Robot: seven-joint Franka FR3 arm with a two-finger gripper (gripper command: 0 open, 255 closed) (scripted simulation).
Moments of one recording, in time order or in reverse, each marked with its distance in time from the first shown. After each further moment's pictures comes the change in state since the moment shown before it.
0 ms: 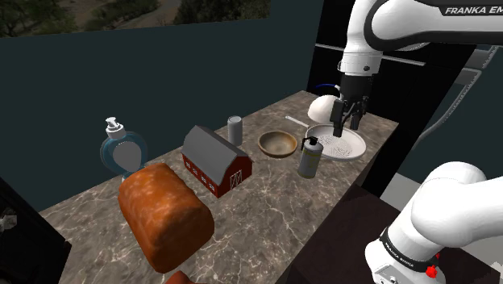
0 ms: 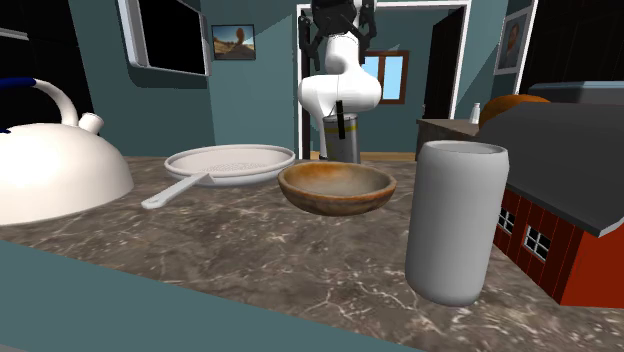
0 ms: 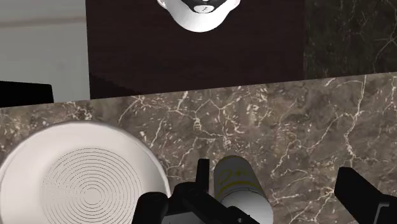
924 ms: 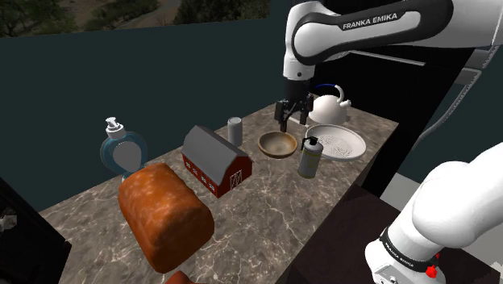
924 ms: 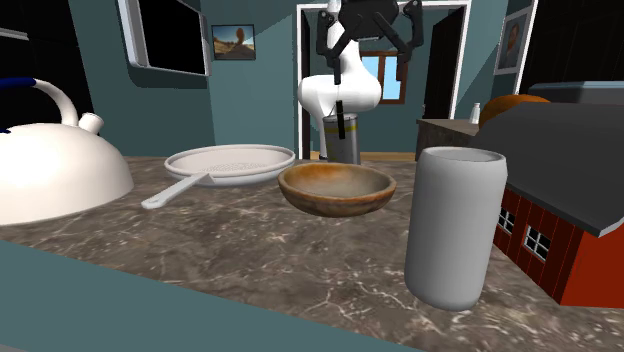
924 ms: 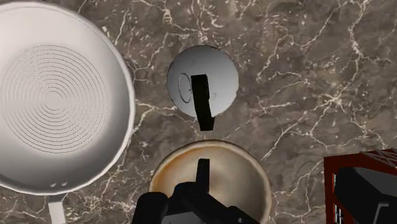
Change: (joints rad) arm 0.028 0.436 0.125 0.235 0.001 0.265 0.136
